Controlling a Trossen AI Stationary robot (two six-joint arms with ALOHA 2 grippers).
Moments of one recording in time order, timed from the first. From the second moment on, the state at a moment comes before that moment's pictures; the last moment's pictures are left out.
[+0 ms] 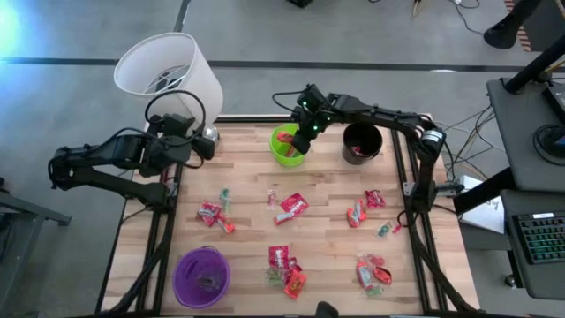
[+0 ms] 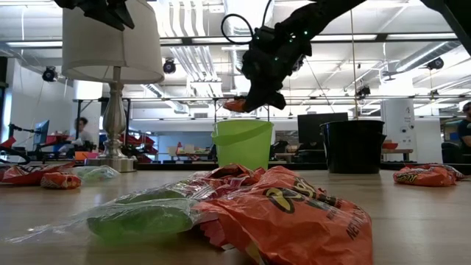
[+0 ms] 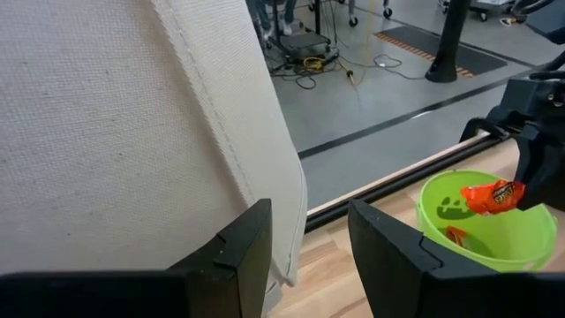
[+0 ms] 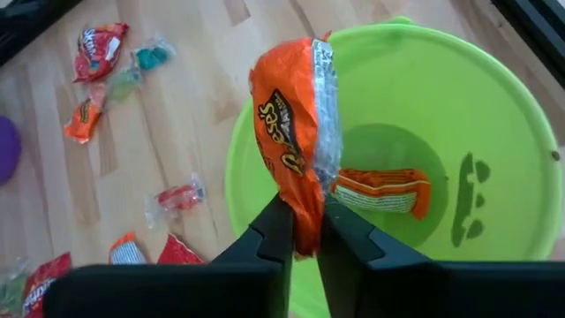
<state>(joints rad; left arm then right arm) 0.00 0.90 1.14 -0.99 -1.05 -0.61 -0.54 1.90 1.61 -0.69 -0.41 0.07</state>
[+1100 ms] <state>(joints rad) -0.01 0.93 1.14 -1.39 -0.36 -0.61 -0.53 1.88 1.78 -0.80 -0.34 0.13</state>
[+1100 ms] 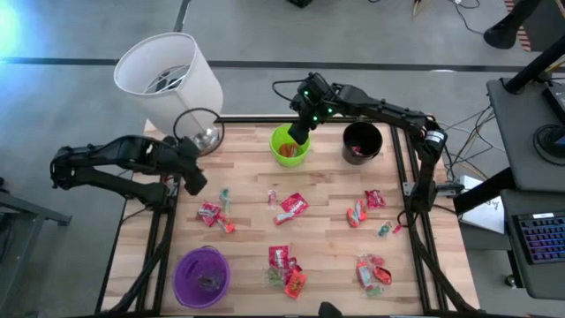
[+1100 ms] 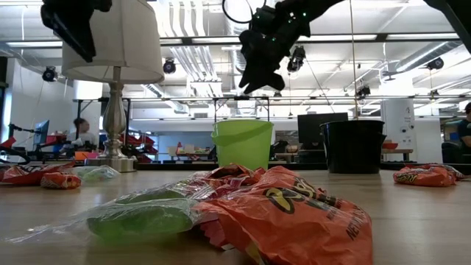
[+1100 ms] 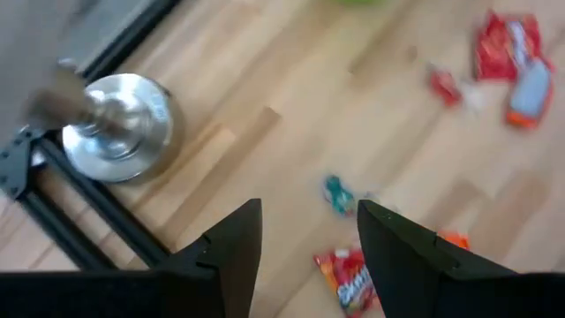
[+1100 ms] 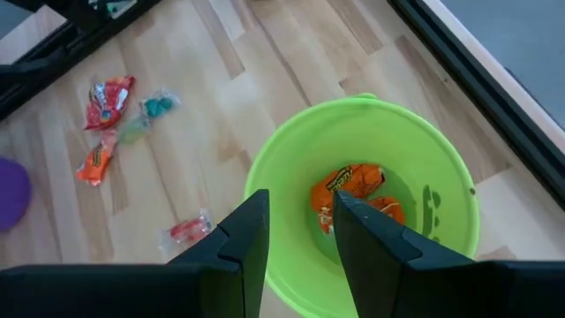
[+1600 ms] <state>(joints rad) -0.01 0.93 1.14 -1.40 -0.04 -0.45 -0.47 1.88 1.78 -0.83 -0.34 0.16</state>
